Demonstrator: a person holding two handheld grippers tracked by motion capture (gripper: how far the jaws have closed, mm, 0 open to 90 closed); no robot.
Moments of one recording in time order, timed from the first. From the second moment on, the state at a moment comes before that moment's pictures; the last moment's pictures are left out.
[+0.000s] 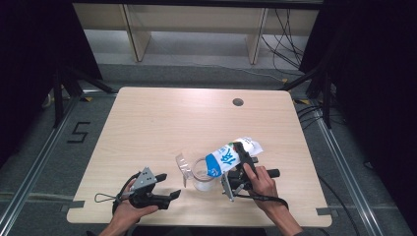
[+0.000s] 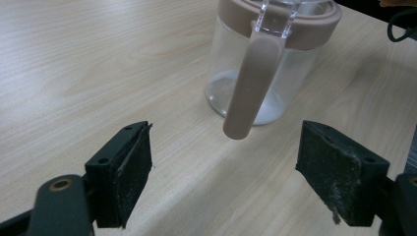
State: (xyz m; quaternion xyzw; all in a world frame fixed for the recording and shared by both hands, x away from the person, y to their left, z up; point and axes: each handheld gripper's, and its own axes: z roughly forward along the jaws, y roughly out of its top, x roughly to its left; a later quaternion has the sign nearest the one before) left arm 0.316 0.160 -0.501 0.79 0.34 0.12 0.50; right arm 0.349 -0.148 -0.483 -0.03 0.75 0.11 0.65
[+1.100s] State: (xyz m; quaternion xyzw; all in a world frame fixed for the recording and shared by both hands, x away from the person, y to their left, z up) left arm 0.316 0.159 -0.501 0.78 0.35 0.12 0.50; right arm 0.348 -0.148 -0.482 -0.04 0.74 0.10 0.66
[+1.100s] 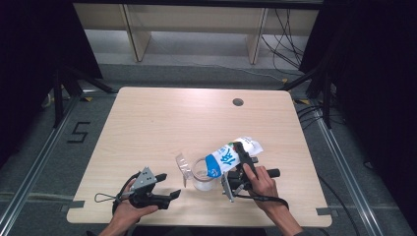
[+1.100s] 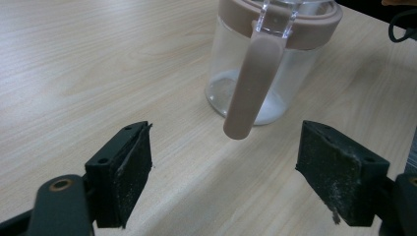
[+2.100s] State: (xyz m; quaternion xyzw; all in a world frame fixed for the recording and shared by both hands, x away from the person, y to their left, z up) left arm 0.316 0.159 -0.501 0.78 0.35 0.12 0.50; right arm 0.348 -0.148 -0.480 -0.04 0.73 0.10 0.67
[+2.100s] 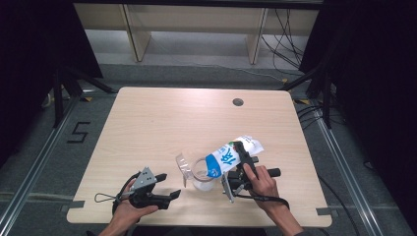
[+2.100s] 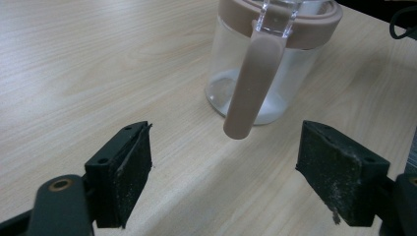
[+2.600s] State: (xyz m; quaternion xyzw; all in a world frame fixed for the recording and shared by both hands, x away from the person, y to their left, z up) left arm 0.316 0.159 -0.501 0.78 0.35 0.12 0.50; right arm 0.347 -0.147 -0.477 -0.06 0.73 0.09 0.67
